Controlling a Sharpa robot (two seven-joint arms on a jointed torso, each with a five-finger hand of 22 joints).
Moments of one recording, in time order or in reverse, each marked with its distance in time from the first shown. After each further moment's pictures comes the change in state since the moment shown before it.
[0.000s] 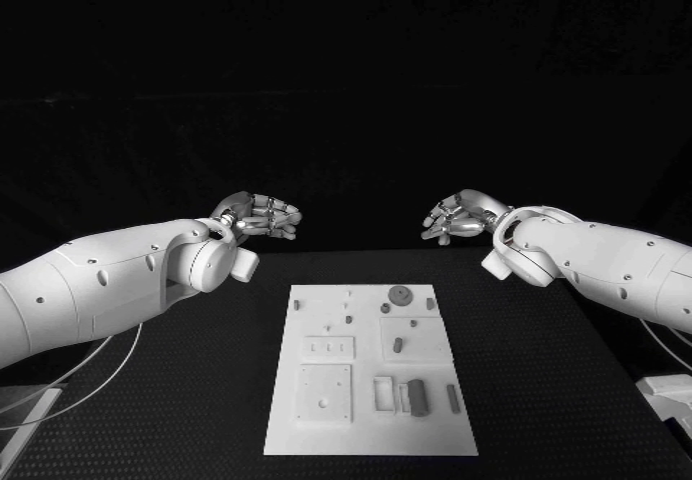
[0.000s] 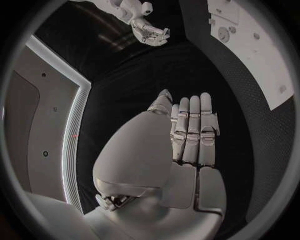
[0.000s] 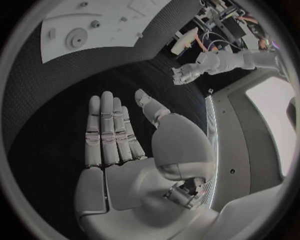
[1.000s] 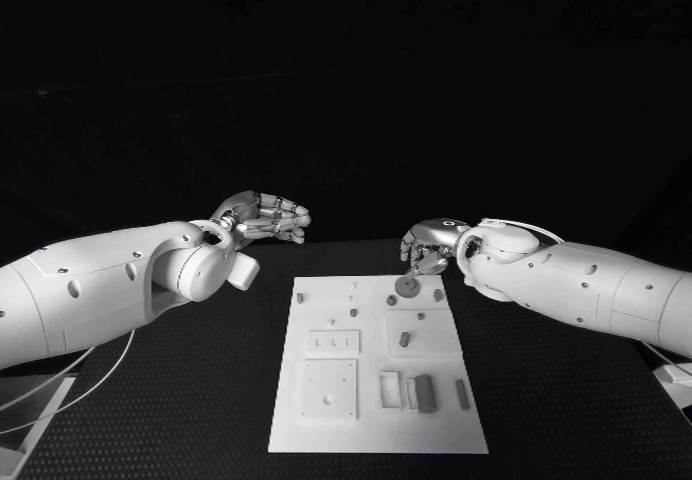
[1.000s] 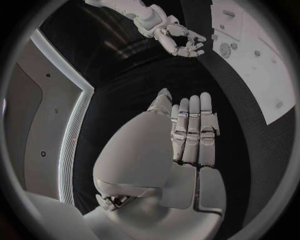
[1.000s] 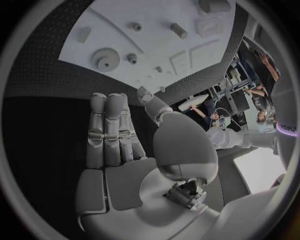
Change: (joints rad) left arm 0.027 -0.063 0.007 0.156 -0.025 0.027 0.015; left_hand 0.000 0.000 -0.027 0.002 0.000 0.000 0.001 -0.015 -0.013 0.002 0.012 -0.046 0.000 0.007 -0.001 -0.018 0.022 -0.017 0.009 -0.009 -0.005 -0.007; right arm -0.045 0.076 0.000 0.037 -0.668 0.003 -0.124; right_hand 0.004 -0.038 0.000 0.000 0.000 0.049 -0.019 -0.088 -0.024 0.198 -0.069 -0.034 0.053 0.170 -0.083 0.265 0.226 -0.024 0.225 -0.124 0.234 0.010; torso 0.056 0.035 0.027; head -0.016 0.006
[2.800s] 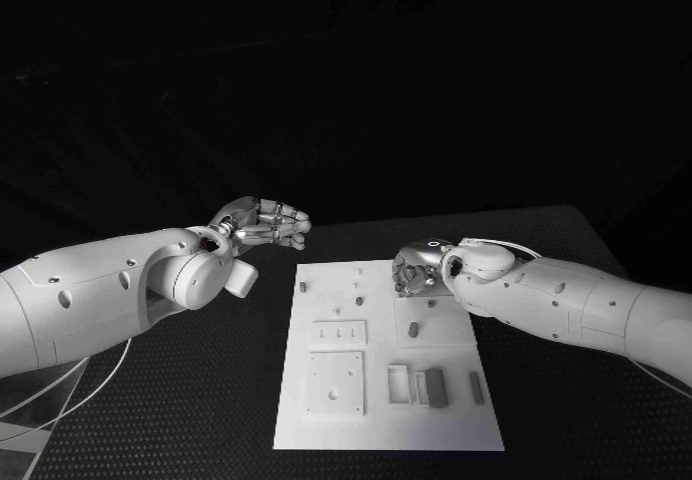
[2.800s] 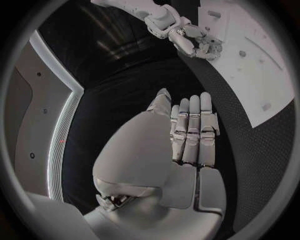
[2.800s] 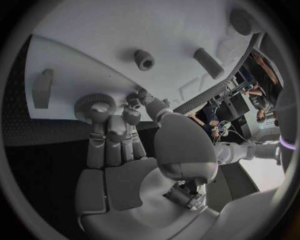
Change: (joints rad) left arm 0.000 0.001 0.000 0.025 -0.002 0.011 0.001; left_hand -0.012 0.002 -0.005 0.000 0.000 0.003 0.003 -0.013 -0.006 0.000 0.000 -0.016 0.002 0.007 0.000 -0.012 0.009 -0.001 0.007 0.000 -0.007 -0.001; right arm -0.059 0.048 0.002 -0.055 -0.076 0.036 -0.038; right_hand -0.036 0.004 0.006 0.003 0.000 0.036 -0.032 -0.052 0.023 -0.134 -0.046 0.708 1.021 -0.022 -0.032 0.425 0.279 -0.010 -0.031 -0.059 0.366 -0.001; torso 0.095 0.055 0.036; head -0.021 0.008
